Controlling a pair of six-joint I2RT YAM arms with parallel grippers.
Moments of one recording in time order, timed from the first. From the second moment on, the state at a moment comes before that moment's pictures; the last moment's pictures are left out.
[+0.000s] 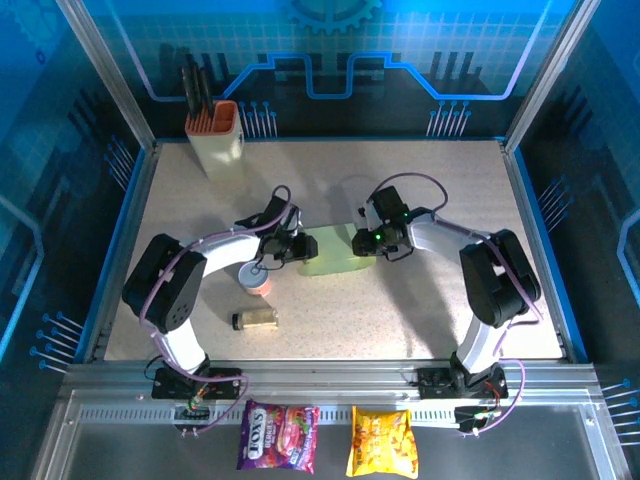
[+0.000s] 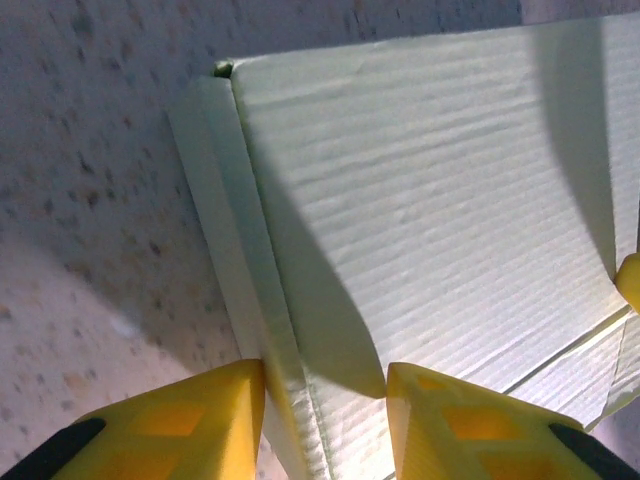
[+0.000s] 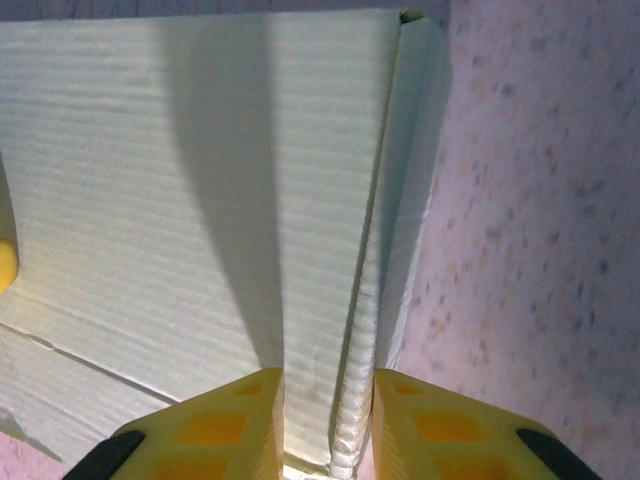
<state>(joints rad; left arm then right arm) -0.47 1.74 0.99 -0.27 0.30 -0.62 0.44 1.74 1.07 -0.46 -0.29 0.29</state>
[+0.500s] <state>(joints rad) -0.58 1.57 0.82 -0.32 0.30 -0.65 0.52 1.58 0.93 -0.57 -0.24 0.28</state>
